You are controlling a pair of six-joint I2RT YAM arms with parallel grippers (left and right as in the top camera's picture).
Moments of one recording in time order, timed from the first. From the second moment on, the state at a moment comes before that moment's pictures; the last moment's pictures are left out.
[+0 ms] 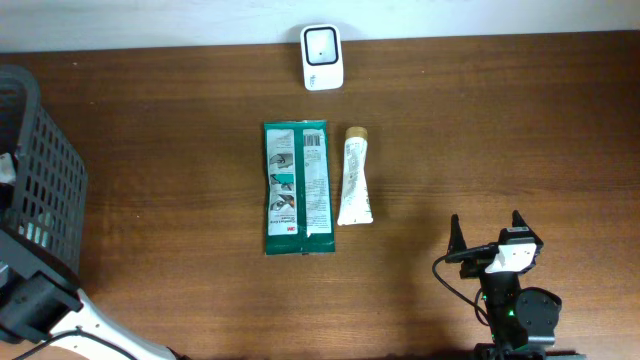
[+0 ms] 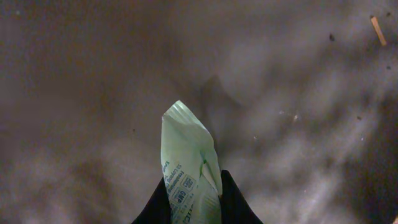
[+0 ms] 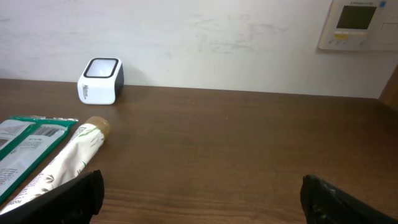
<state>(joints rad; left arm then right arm) 0.79 2.18 1.71 -0.80 0.07 0.26 -0.09 0.02 0.01 -0.07 -0.10 -0.04</state>
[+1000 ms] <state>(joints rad) 0.19 1.48 1.88 -0.98 0.12 -0.09 -0.09 0.02 0.01 -0.07 -0.10 -0.04</state>
